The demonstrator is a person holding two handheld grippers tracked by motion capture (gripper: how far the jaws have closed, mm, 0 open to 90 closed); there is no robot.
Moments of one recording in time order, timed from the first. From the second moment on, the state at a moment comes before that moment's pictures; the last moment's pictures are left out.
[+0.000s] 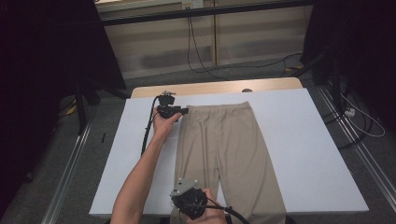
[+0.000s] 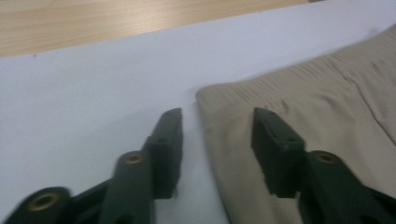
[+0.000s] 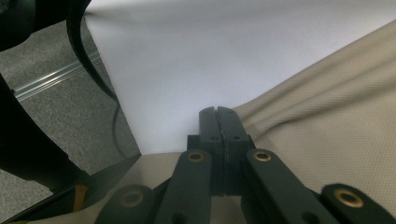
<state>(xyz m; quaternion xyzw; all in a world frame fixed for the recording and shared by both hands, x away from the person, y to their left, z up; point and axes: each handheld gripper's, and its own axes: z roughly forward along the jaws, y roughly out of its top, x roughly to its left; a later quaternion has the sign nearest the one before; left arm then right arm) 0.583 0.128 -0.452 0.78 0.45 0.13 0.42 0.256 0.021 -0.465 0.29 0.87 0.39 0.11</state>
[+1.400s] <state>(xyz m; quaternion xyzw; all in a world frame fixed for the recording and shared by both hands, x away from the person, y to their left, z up) 0.582 0.155 -0.390 0.73 0.49 0.12 0.45 0.253 0.028 -0.403 0.28 0.83 0.48 0.08</state>
